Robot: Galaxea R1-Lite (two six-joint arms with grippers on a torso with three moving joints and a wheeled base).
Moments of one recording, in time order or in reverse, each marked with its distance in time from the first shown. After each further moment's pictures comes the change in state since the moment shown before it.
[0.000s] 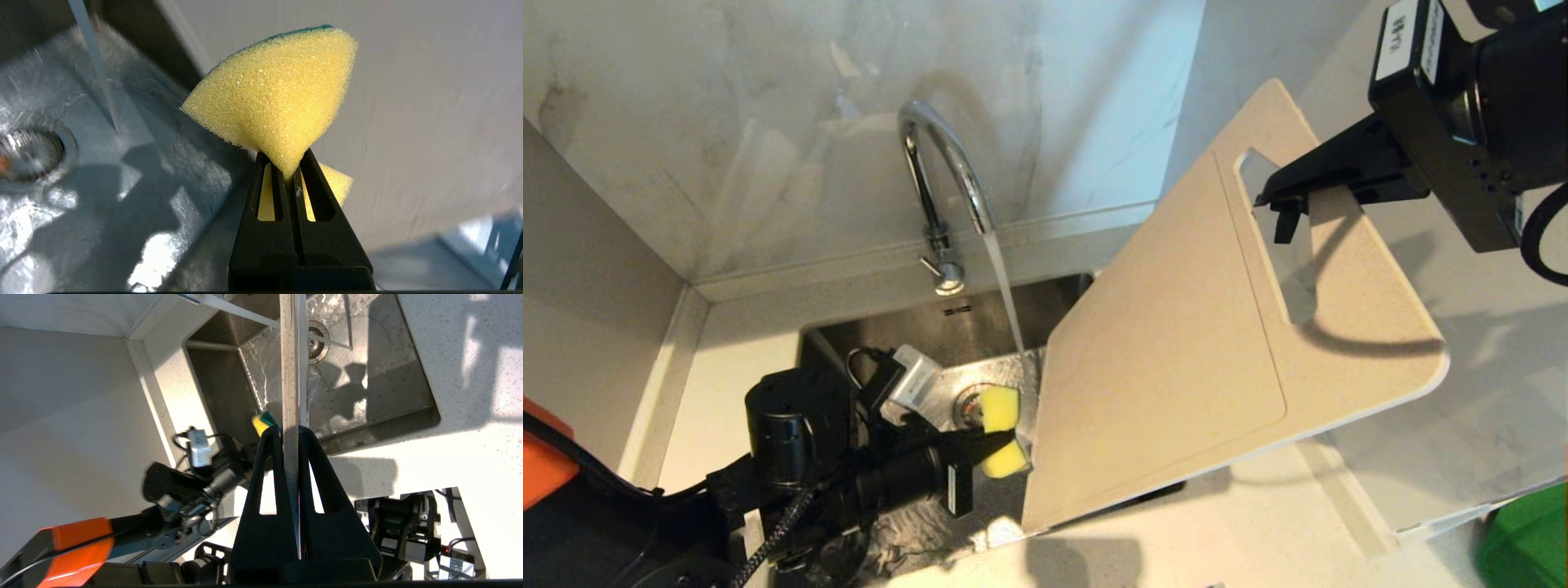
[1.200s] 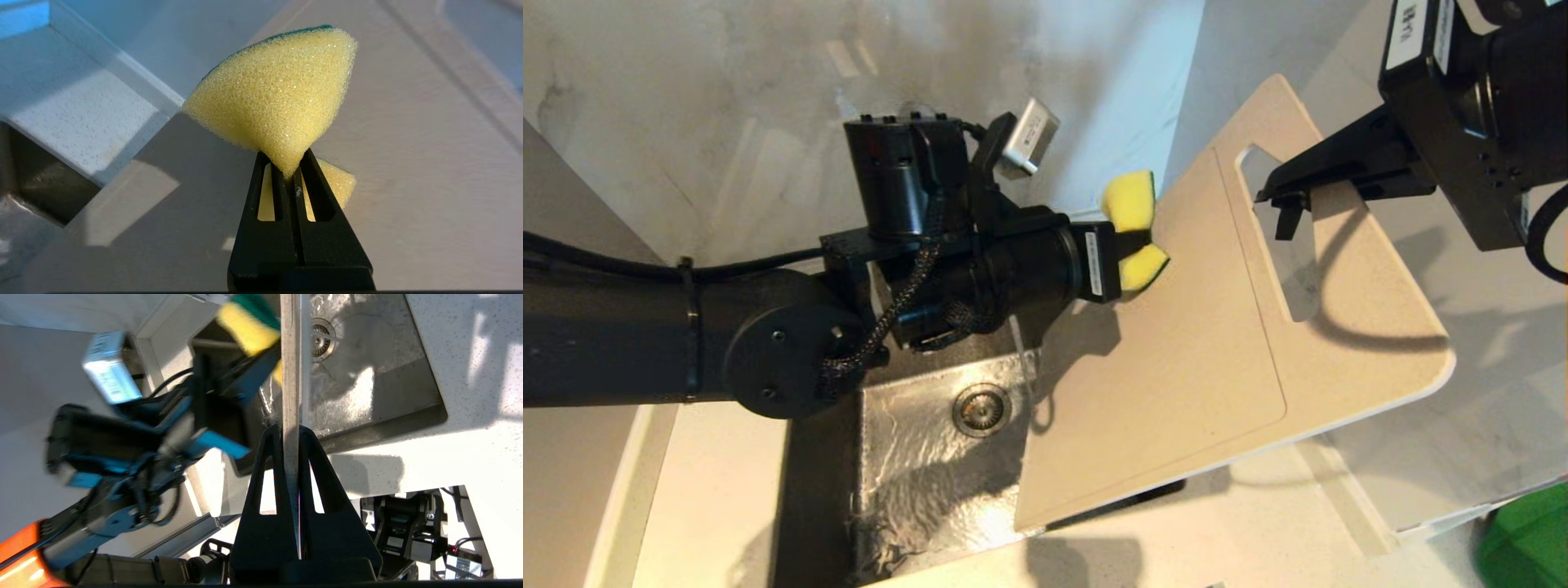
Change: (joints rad) left arm -0.133 0.103 -0.941 0.595 0.001 -0.084; right arm 0.000 -0.007 0.000 -0.003 0.013 0.011
